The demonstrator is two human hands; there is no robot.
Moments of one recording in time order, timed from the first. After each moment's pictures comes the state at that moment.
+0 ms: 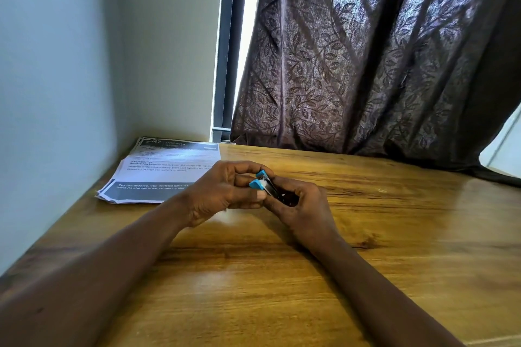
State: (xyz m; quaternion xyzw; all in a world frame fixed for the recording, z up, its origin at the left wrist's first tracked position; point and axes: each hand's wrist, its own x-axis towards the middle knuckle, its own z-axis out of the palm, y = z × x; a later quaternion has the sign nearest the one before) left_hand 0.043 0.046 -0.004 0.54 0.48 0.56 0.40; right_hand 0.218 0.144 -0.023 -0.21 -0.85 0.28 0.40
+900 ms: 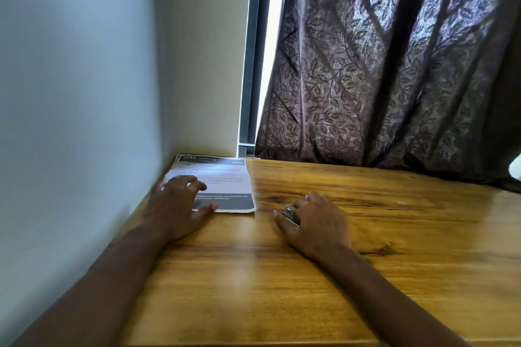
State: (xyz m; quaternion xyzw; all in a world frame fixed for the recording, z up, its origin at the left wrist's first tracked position) left_hand -0.037 -0.043 -0.023 0.48 0.85 0.16 -0.15; right_hand 0.208 0.113 -0.016 -0.39 -0.90 -0.08 0.19
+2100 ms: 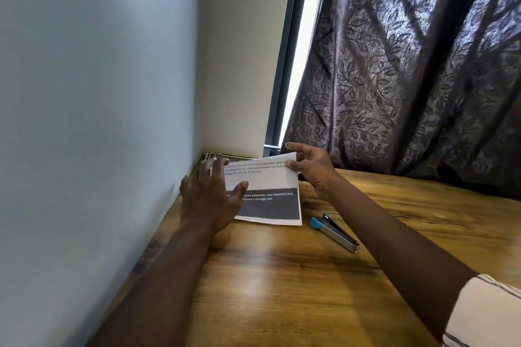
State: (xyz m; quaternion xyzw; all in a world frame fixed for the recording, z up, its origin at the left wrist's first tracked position) left_hand -0.043 -0.030 -0.022 0.38 0.83 0.36 -0.16; right_hand 0.082 0.160 0.041 -0.23 -0.71 0.56 0.35
